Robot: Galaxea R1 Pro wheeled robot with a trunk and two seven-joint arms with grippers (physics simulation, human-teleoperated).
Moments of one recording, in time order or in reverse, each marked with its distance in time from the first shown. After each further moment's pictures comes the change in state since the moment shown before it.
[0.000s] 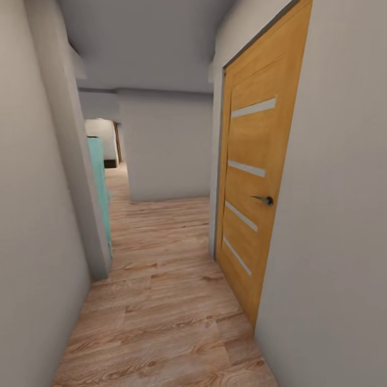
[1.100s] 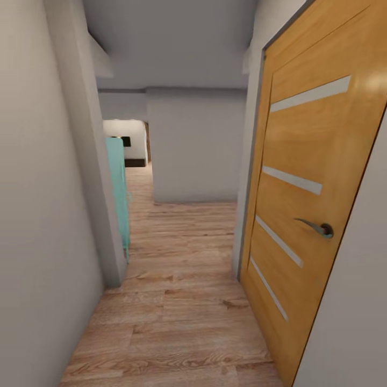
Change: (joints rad) left arm 0.000 0.000 0.000 0.000 0.002 -0.004 0.000; right arm 0.000 0.009 0.000 0.000 0.007 -0.006 0.004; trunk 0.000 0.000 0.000
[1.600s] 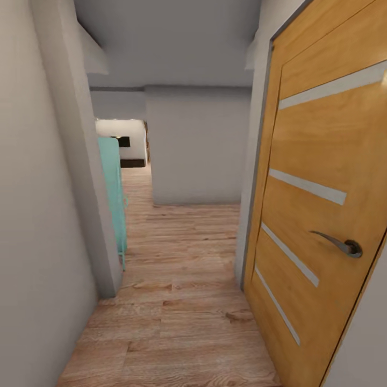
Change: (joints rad) left arm 0.000 0.002 0.001 0.000 0.000 0.008 0.000; right arm 0.000 -0.002 0.001 0.000 0.003 -0.001 -0.002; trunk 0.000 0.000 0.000
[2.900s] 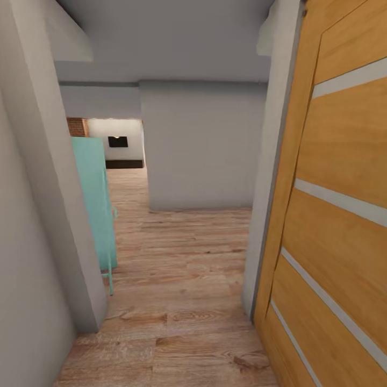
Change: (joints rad) left arm 0.000 0.002 -0.001 0.000 0.000 0.000 0.000; right arm 0.000 -0.001 -0.002 0.000 -0.006 0.007 -0.001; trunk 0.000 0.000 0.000
